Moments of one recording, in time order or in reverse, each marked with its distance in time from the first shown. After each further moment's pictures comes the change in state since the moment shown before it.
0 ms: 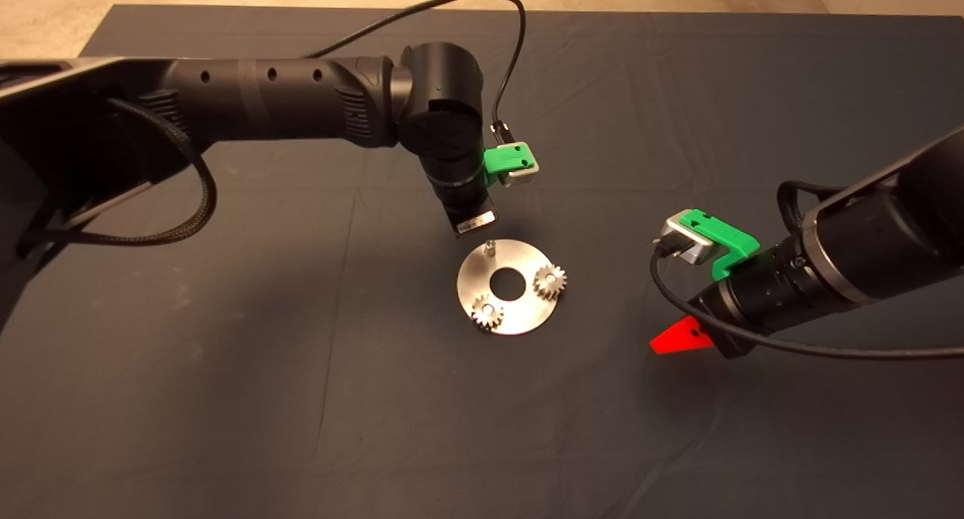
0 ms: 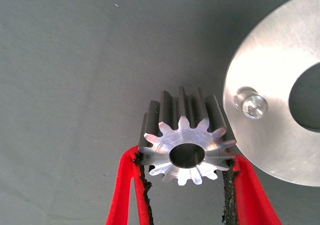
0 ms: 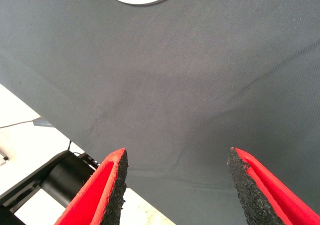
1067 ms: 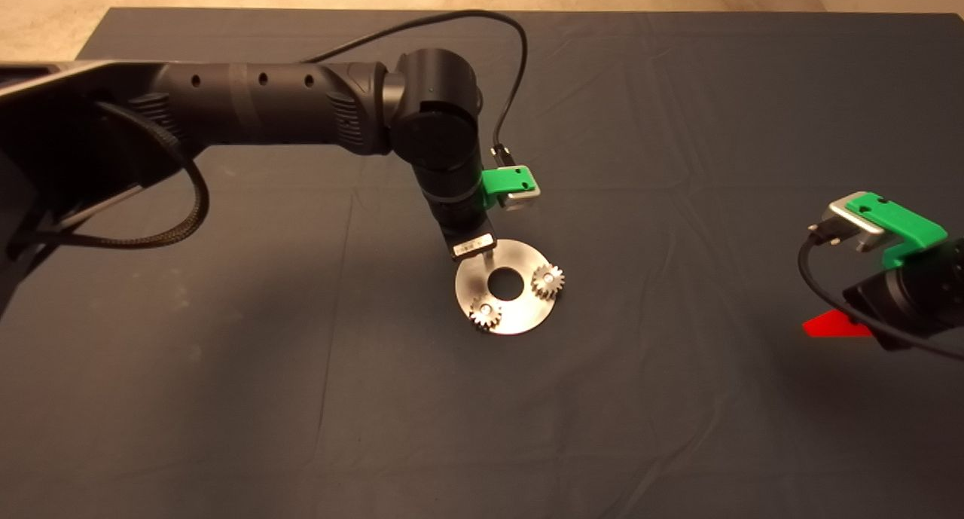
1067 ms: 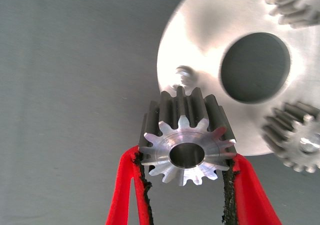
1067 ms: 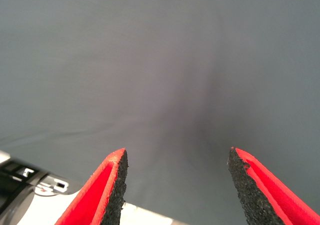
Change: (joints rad) left arm 0.000 -0.018 0.058 -0.129 0.007 0.008; right arm 0.124 -0.298 0.136 -0.016 -0.243 -0.069
